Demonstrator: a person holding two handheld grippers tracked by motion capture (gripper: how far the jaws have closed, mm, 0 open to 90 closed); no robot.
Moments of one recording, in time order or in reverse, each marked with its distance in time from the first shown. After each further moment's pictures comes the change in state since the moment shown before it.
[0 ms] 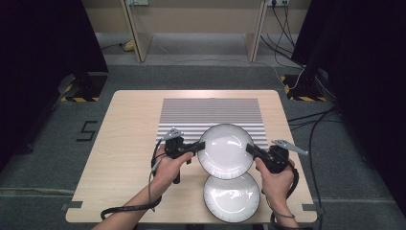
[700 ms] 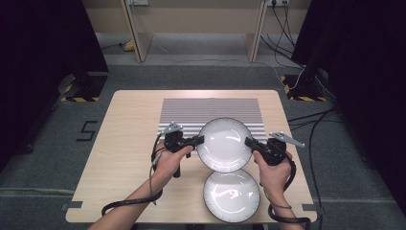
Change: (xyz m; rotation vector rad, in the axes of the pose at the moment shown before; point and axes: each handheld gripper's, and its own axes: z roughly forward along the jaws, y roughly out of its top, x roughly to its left) left arm 0.008 0.013 0.005 -0.016 0.021 -0.008; right arm 0.000 0.015 0.014 -0.009 -0.013 -0.021
